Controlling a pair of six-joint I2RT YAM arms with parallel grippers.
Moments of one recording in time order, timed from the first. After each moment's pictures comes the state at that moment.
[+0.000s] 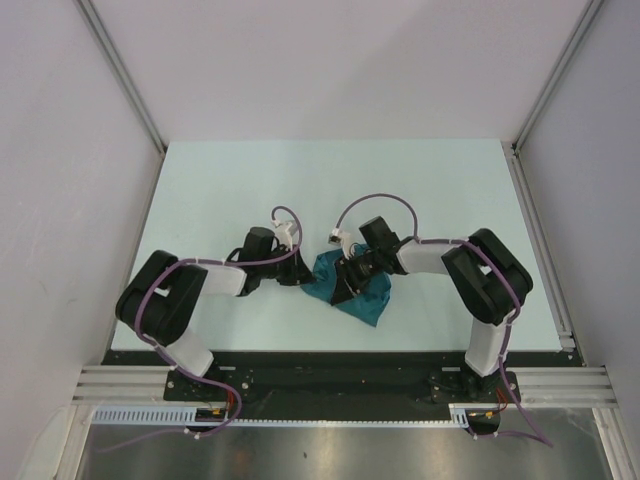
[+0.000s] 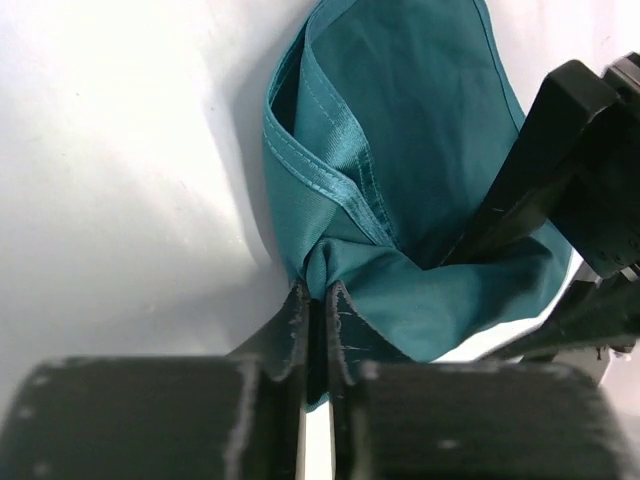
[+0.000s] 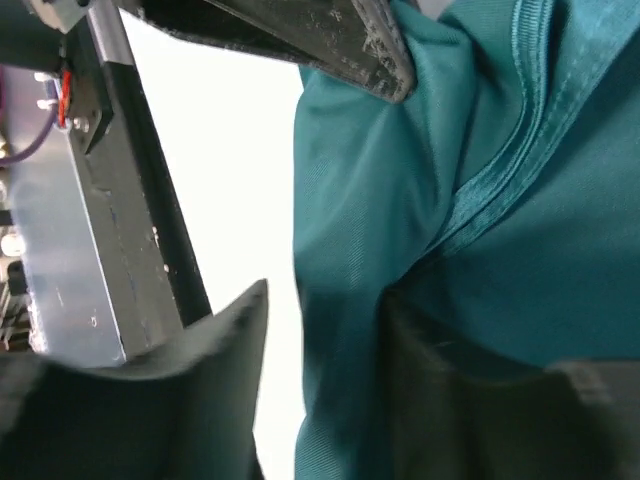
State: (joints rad) left arm -0.44 1.64 0.57 0.36 0.52 -0.47; right arm 0.62 1.86 0.94 -0.06 -0.85 0.07
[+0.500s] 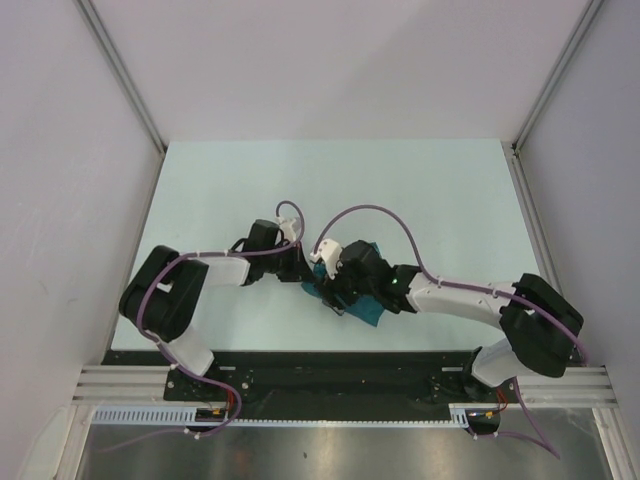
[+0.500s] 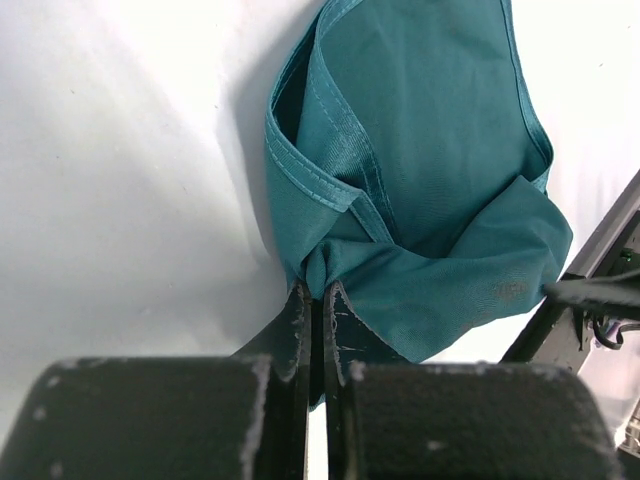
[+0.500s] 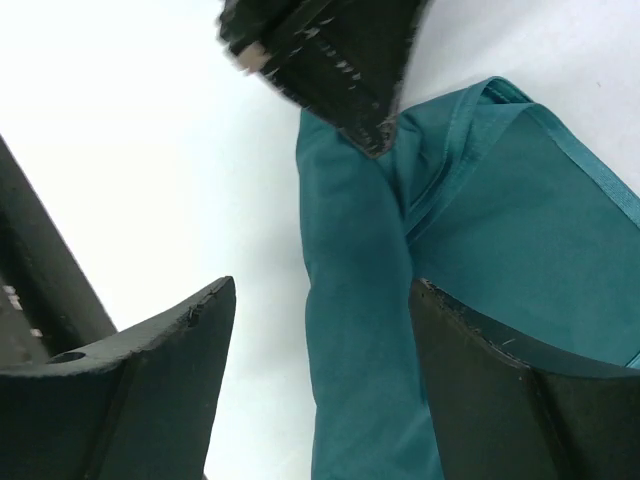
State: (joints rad) left arm -0.44 1.66 0.67 0.18 0.54 -0.46; right arm 0.93 1.47 0.85 -0.07 -0.10 -0.03
